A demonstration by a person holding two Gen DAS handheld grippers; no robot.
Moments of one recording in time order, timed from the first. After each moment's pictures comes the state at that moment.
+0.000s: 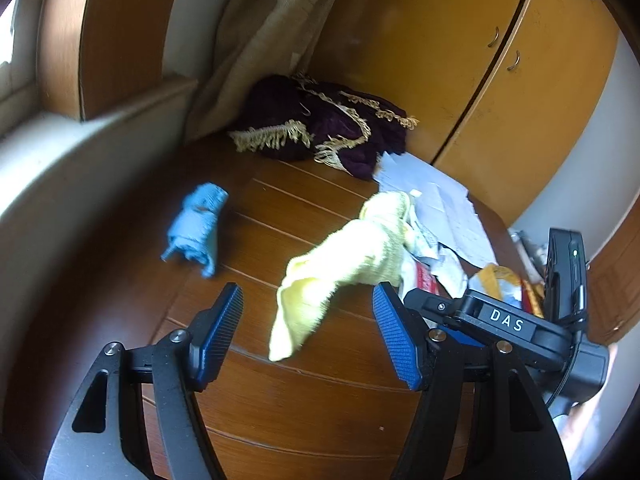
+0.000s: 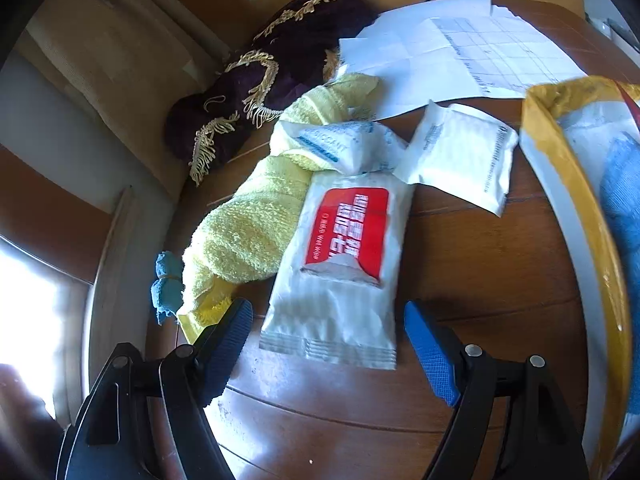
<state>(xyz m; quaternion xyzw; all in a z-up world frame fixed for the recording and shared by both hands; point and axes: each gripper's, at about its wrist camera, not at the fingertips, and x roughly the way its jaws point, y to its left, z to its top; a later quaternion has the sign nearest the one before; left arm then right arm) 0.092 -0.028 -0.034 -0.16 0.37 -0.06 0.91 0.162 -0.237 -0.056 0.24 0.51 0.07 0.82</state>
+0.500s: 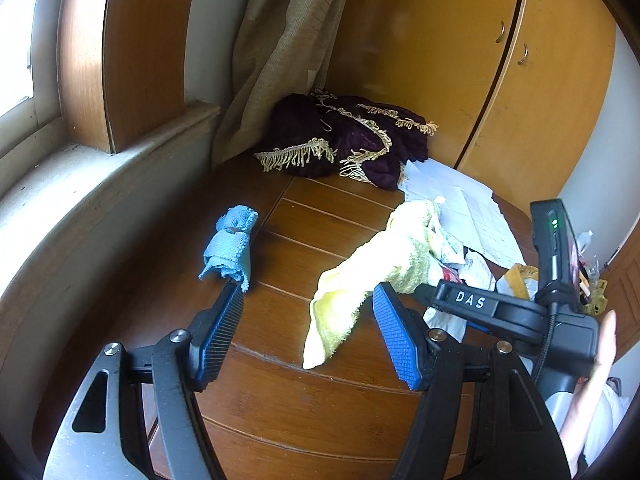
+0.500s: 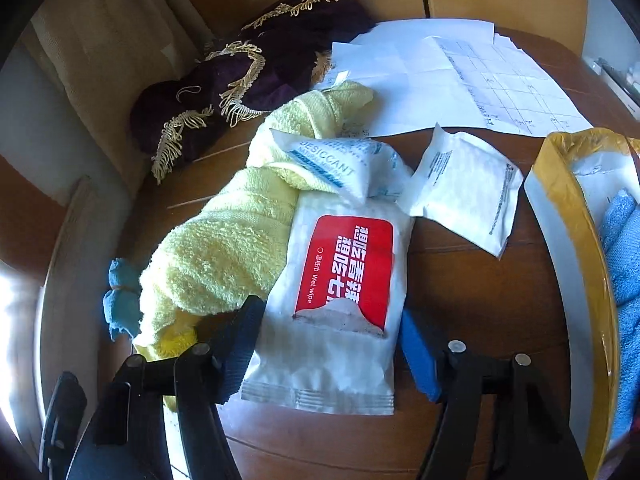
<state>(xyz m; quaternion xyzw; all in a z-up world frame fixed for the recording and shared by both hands) 0.086 -0.024 -0.024 -0.12 0.36 -0.03 0.93 0.186 -0.219 -0.061 0.16 0.52 0.01 0.84</state>
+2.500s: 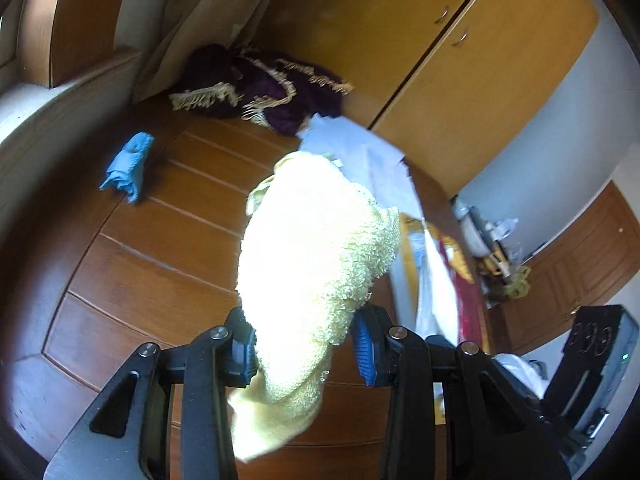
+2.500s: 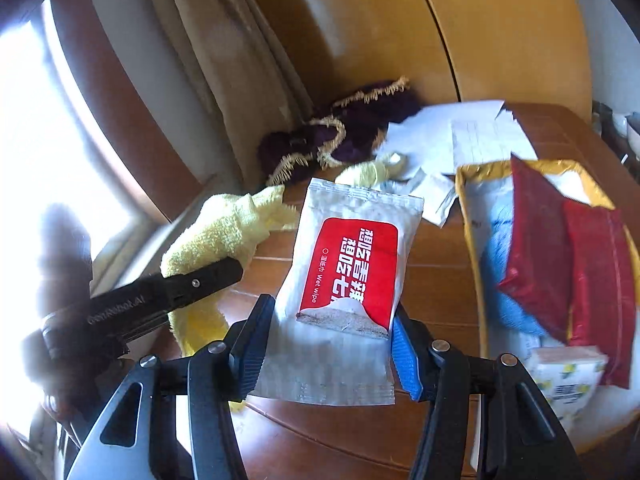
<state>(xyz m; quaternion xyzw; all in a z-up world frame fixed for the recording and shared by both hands) 0.035 -0.083 0.003 -0.21 0.41 -0.16 0.87 0.002 -0.276 0.021 0.15 0.37 0.15 0.90</state>
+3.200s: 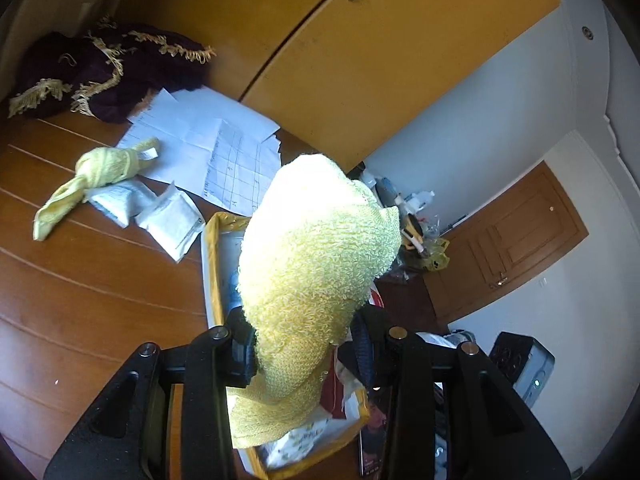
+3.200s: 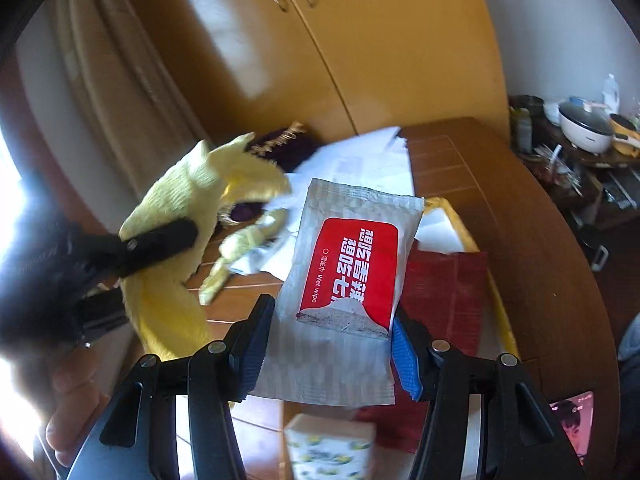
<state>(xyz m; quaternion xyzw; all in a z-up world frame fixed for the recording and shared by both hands) 0.099 -0.237 0.038 -0.24 0.44 -0.31 0.81 0.019 -0.417 0.035 0.19 0.36 0.03 0.91</state>
